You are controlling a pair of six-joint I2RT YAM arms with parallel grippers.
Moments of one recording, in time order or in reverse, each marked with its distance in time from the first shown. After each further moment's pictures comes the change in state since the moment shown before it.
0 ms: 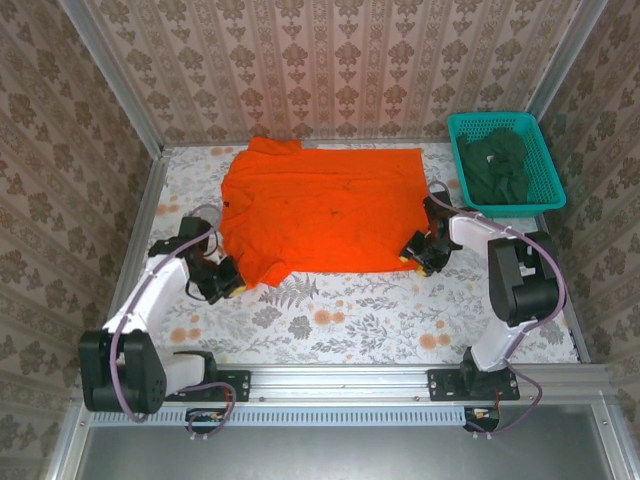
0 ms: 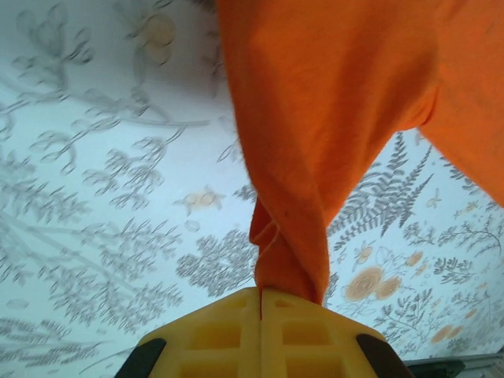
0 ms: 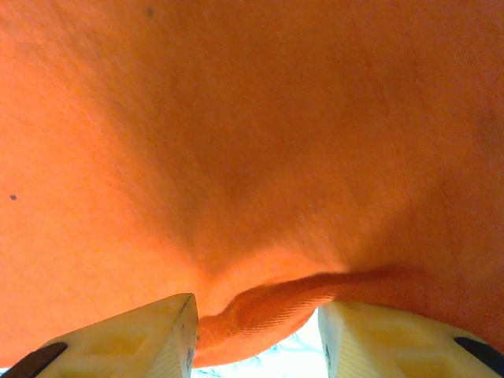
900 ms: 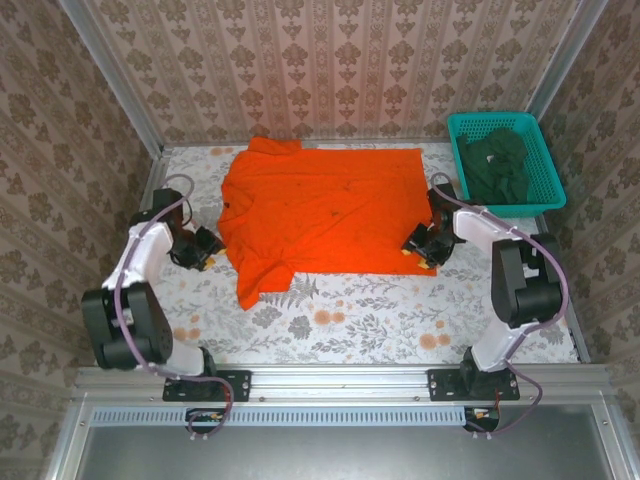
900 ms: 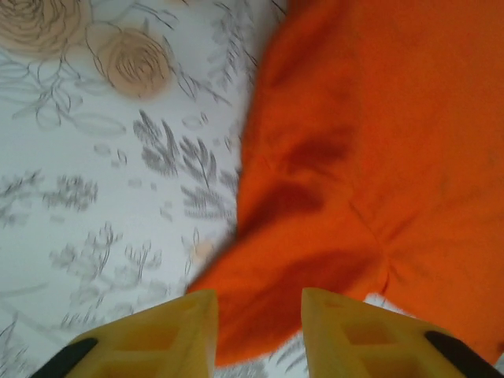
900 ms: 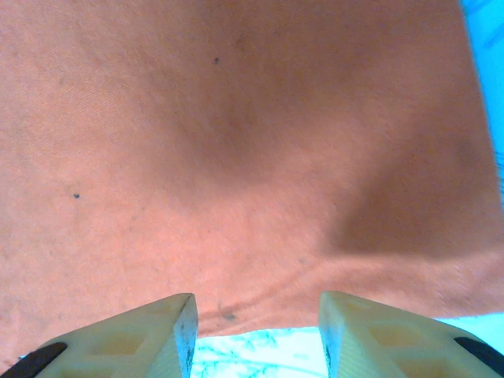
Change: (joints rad) left arm 0.200 0.317 0.256 0.090 -0.064 0.031; right arm -0.026 -0.039 0.045 -0.055 0.002 -0.037
